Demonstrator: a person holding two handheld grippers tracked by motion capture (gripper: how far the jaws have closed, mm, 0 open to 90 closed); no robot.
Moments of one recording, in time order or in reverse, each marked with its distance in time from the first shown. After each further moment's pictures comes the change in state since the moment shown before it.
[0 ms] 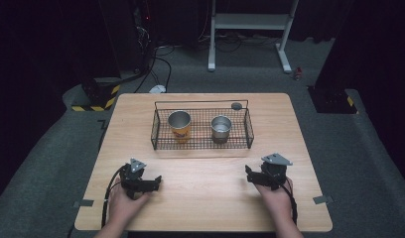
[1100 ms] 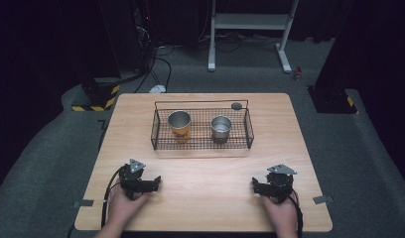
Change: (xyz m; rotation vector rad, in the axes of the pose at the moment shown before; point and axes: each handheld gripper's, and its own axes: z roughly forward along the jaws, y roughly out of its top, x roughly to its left) left arm 0.001 -0.002 -0.001 -0.006 0.003 -0.008; right arm -0.010 -0.032 -0.004 0.118 -0.026 0.025
